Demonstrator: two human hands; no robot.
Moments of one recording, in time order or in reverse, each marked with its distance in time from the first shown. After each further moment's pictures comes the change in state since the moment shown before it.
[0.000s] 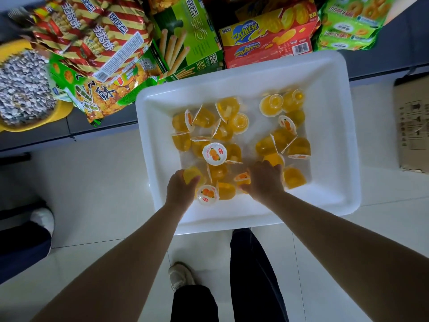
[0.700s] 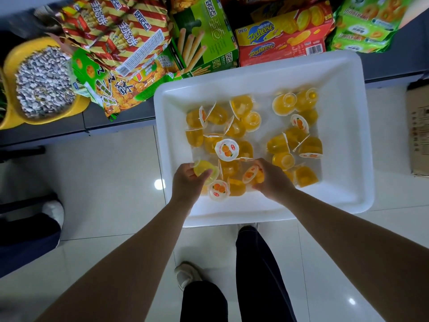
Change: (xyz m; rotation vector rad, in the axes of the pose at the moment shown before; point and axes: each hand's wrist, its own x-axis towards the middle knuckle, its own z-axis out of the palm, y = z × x) left_hand -0.015 0.003 -0.014 -0.219 0.088 0.005; right_hand -0.008 0.001 -0.003 0.446 -0.097 -0.046
